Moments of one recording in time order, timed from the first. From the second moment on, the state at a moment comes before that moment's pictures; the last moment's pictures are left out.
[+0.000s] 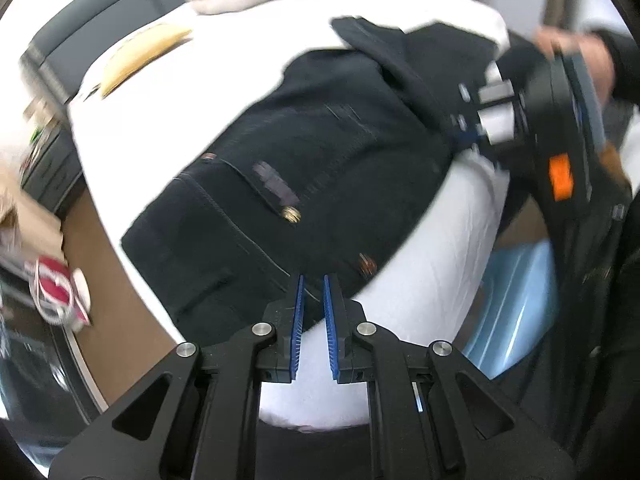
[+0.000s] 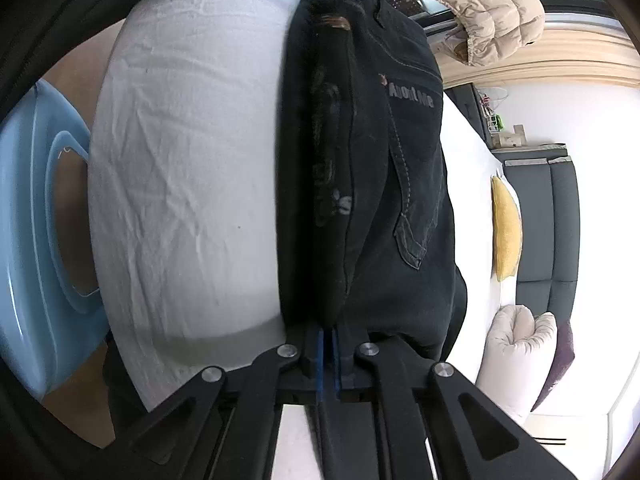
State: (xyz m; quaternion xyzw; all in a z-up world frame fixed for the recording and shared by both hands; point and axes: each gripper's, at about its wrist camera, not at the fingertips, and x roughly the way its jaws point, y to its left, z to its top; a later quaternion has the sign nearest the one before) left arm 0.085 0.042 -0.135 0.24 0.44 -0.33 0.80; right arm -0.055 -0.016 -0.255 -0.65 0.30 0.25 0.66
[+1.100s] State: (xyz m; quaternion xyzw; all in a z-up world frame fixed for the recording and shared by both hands) left arm 0.161 -0.033 -0.200 -0.01 0.53 -0.26 0.80; right arm 0.137 -0.345 -0.166 0.39 0.39 0.07 0.83
